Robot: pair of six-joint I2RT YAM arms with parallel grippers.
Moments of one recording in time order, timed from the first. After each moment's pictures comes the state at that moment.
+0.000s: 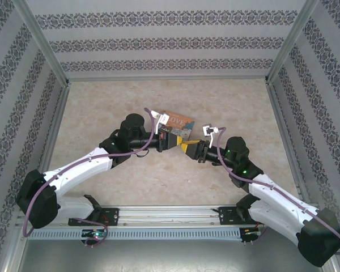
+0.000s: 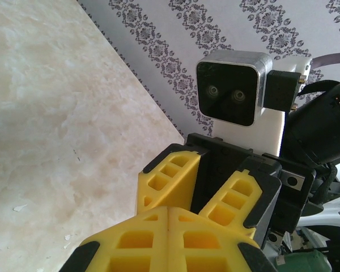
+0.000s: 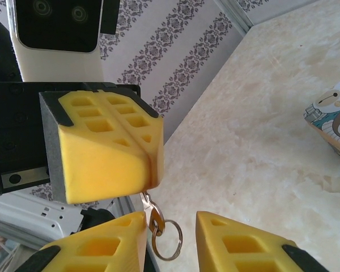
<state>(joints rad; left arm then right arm) -0.70 1.28 0.88 0.11 0.60 -0.66 0.57 0.85 0.41 0.34 -0.60 0.76</state>
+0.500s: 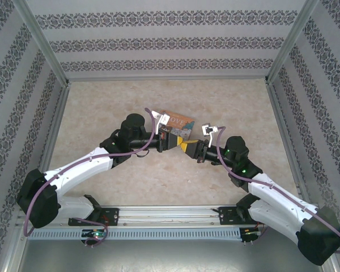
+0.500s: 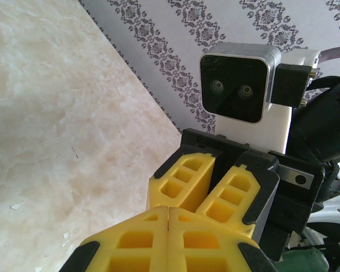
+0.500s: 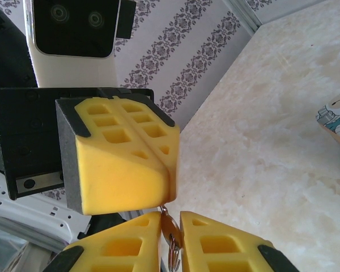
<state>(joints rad) -0.70 1.28 0.88 0.11 0.61 -0.66 0.57 0.86 0.41 0.37 -0.61 0.78</state>
